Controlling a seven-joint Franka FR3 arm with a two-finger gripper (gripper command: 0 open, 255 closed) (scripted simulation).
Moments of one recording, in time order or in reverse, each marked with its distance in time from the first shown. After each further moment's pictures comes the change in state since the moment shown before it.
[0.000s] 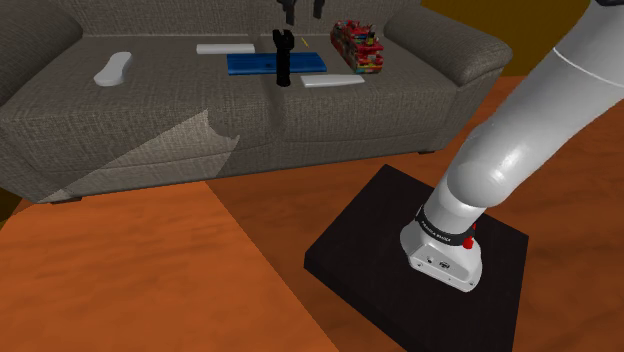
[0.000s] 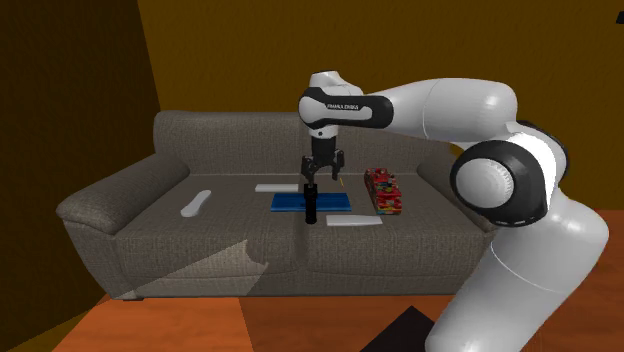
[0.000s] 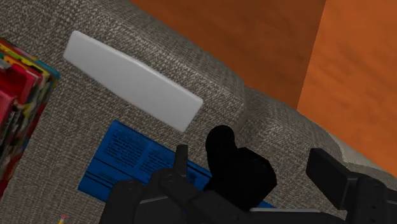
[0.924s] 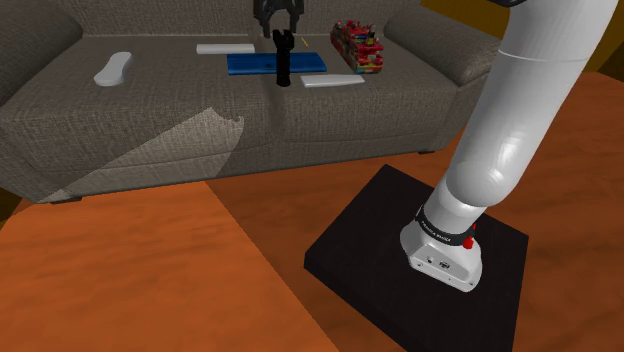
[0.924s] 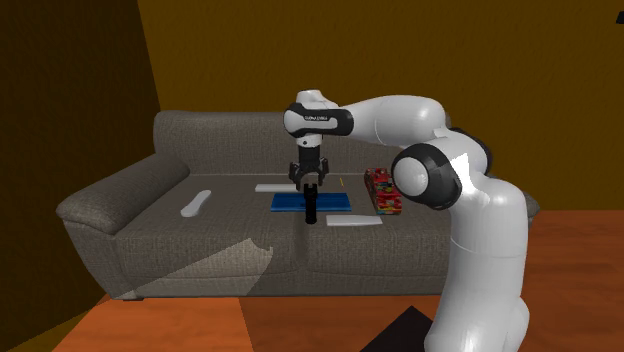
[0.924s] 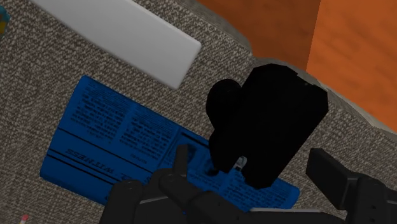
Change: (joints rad) arm -0.017 0.333 -0.016 0.277 0.043 0.003 -0.005
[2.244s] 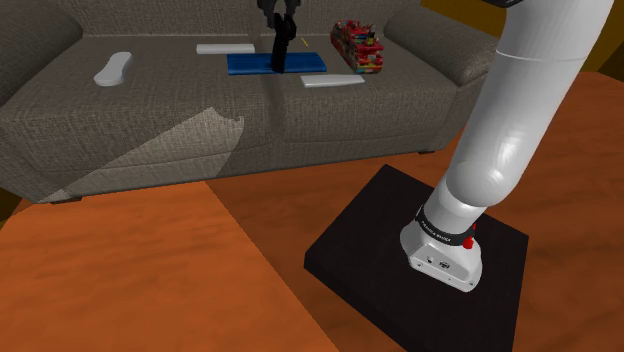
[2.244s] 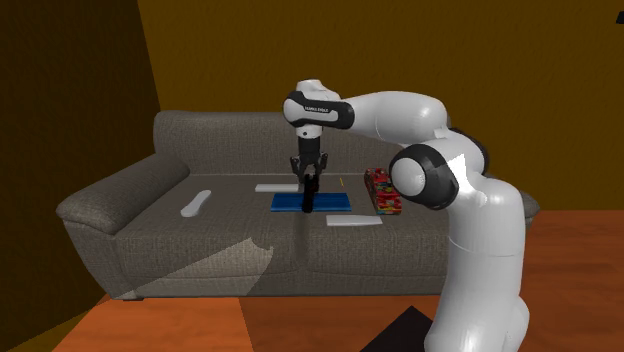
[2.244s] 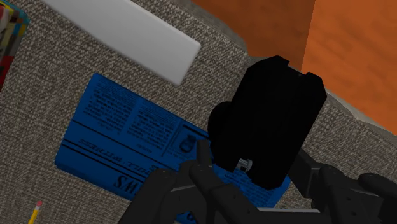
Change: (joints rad) arm -0.001 0.016 0.000 0.101 0.000 -0.084 -0.002
